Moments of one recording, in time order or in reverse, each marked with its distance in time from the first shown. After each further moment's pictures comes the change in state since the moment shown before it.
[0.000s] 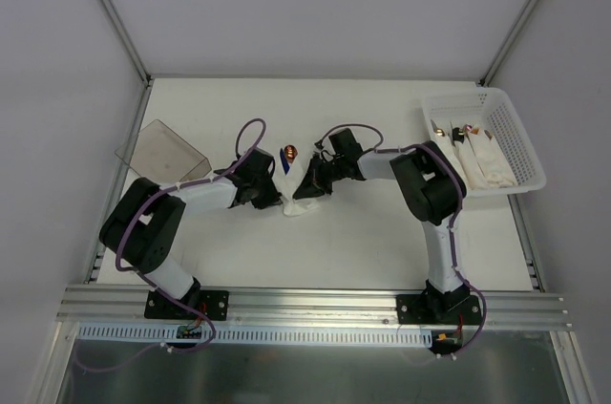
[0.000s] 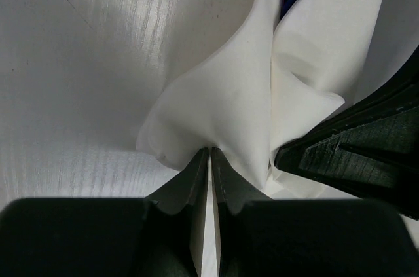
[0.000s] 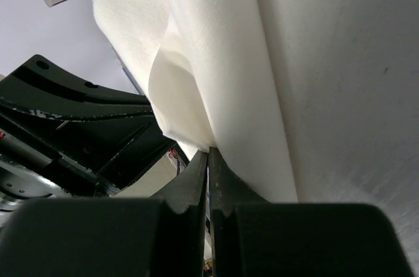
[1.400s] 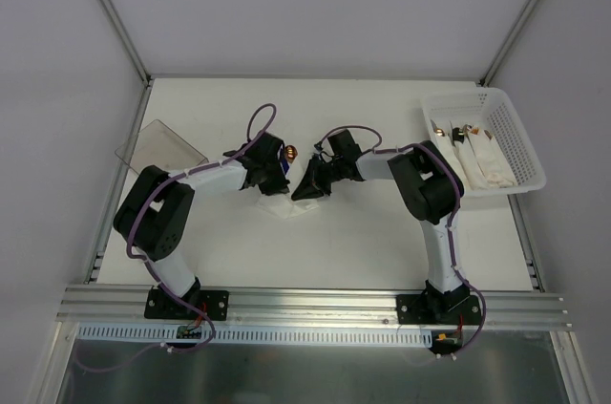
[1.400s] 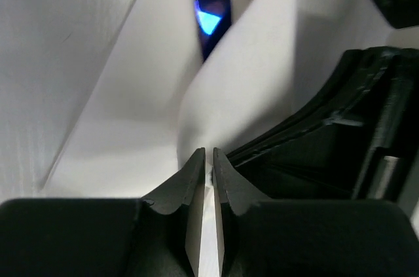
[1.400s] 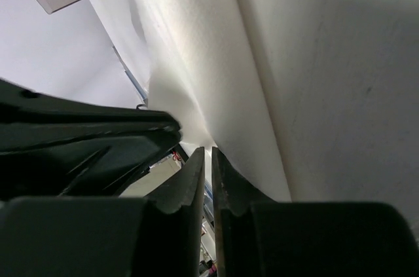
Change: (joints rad) left arm 0.000 0.100 0.236 -0.121 0.031 0.069; right arm 0.006 0.026 0.009 0.011 0.008 0.033
